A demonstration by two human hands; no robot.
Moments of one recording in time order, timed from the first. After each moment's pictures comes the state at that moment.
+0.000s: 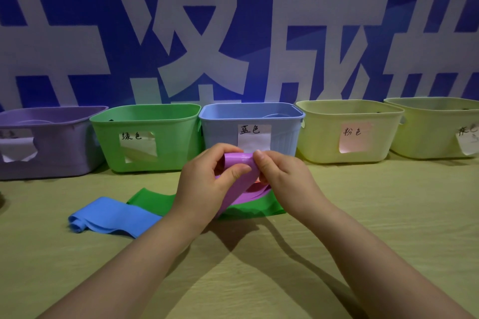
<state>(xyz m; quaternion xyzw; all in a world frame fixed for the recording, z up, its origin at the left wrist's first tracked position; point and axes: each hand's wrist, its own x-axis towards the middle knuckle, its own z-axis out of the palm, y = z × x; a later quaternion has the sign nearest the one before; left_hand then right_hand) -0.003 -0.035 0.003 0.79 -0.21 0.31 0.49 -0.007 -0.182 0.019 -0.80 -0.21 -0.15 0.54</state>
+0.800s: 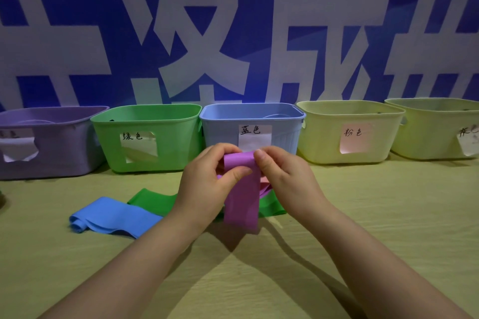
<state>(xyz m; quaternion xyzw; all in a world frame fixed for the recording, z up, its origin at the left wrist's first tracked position) -0.002 -0.036 0.004 0.79 -0.20 0.30 0.50 -0.001 -0.183 0.015 -0.80 -0.22 -0.18 0.53</state>
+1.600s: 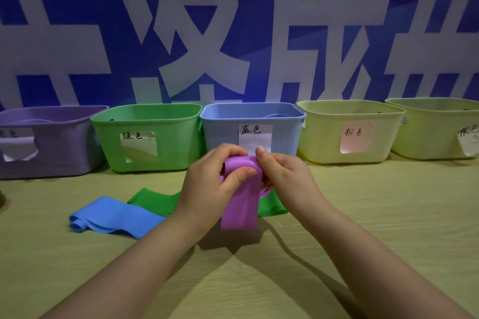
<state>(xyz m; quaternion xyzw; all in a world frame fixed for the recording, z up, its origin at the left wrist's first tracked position) -0.005 -0.036 0.002 0.80 -0.24 0.32 0.44 0.000 -0.177 0.012 -0.74 -0.18 -0.12 0.63</state>
